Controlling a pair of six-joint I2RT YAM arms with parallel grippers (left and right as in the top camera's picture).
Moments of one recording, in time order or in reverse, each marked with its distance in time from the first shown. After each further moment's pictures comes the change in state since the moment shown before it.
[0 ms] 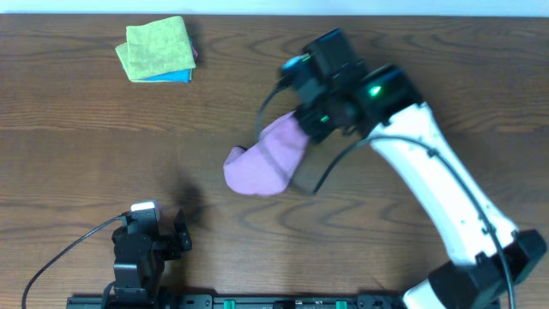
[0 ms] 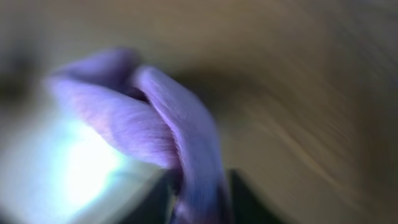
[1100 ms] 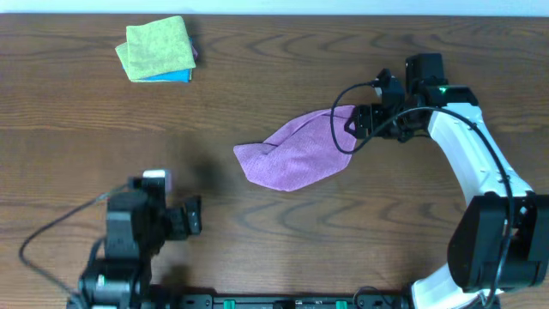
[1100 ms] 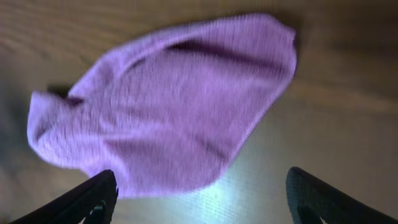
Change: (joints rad) left arm 0.000 0.618 0.342 0.056 0.281 -0.008; right arm -0.461 0.035 -0.454 0.375 -0.378 0.170
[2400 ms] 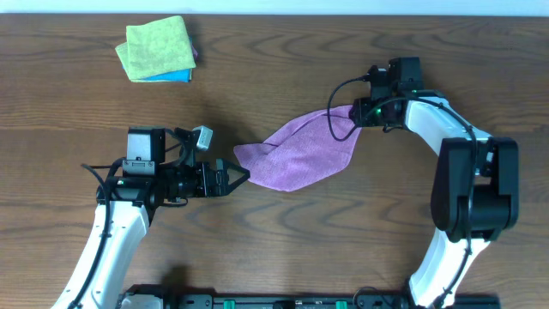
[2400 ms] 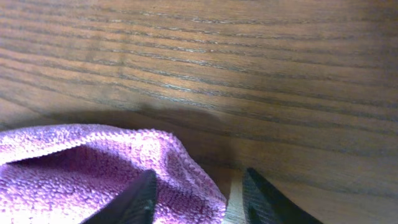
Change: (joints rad) left arm 0.000 0.589 0.202 0.193 0.711 -0.076; right arm 0.000 0.298 0.000 0.407 0.129 -0.022
